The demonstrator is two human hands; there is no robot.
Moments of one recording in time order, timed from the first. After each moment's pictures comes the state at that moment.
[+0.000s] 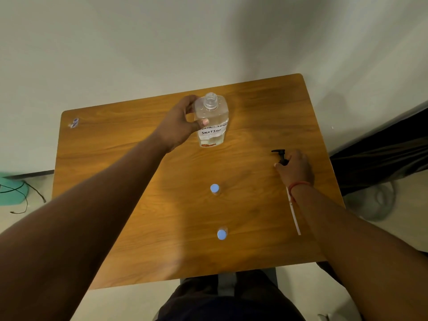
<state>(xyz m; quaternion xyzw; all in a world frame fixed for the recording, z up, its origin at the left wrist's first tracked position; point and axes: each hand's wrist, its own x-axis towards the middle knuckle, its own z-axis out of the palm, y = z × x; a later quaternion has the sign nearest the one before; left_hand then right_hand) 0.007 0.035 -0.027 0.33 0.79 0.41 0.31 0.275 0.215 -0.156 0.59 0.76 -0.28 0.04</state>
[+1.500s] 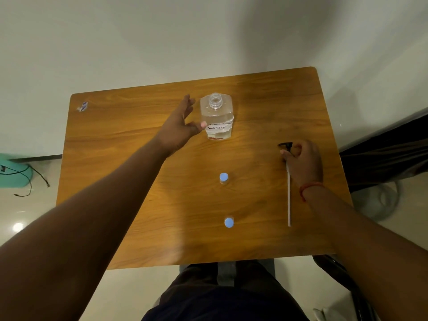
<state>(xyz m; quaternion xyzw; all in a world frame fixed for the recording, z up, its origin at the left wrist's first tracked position) 0.014 -0.013 -0.050 0.24 0.78 0.45 0.36 0.280 0.200 -0.138 0.51 0.80 -0.32 -0.10</state>
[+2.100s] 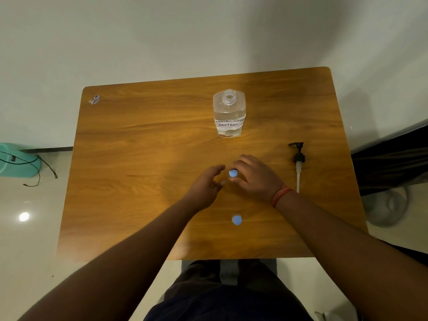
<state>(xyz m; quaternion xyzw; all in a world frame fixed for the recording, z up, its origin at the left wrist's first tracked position) 0.132 -0.073 -0.123 0.25 0.81 0.35 0.40 0.227 0.103 -0.130 0.03 0.95 -0.31 -0.01</state>
